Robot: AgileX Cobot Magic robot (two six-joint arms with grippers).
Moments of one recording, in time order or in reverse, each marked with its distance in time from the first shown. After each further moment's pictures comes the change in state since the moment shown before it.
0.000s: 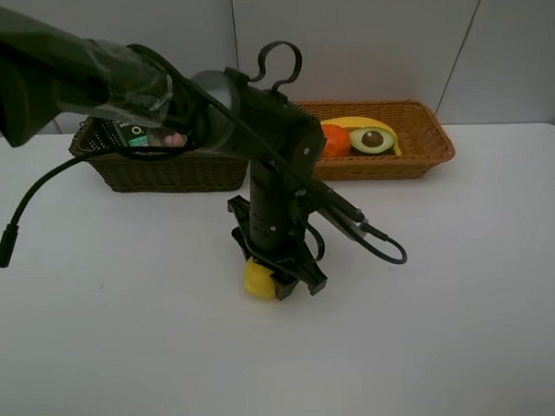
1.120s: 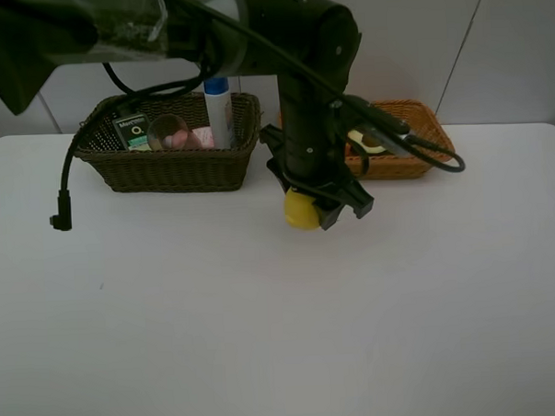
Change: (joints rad) left arm 0.000 -0.006 -0.344 0.012 0.113 -0.001; right arm 0.000 0.000 0.000 0.000 0.000 0.000
